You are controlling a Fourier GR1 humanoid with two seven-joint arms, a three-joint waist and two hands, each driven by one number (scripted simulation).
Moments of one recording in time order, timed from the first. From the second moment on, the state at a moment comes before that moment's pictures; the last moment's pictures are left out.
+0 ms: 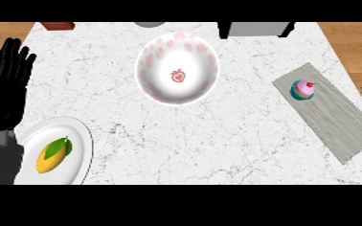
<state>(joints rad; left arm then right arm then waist) -0.21 0.38 0.18 -1.51 0.21 0.08 -0.01 -0.37 -0.71 -0.29 -1.41 0.61 0.34 -0.14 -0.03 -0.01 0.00</state>
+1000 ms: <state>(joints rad) -0.25 0.35 0.17 -1.47 0.19 0.06 -0.03 -0.81 -0.34 -0.05 -1.65 0.40 0.51 0.58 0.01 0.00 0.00</state>
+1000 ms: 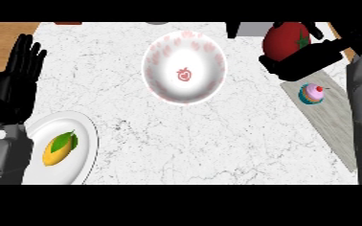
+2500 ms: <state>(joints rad) -0.30 0.33 0.18 -1.45 0.16 0.04 -0.02 -0.94 0.00 0.06 -0.74 0.53 -0.17 0.26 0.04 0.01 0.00</state>
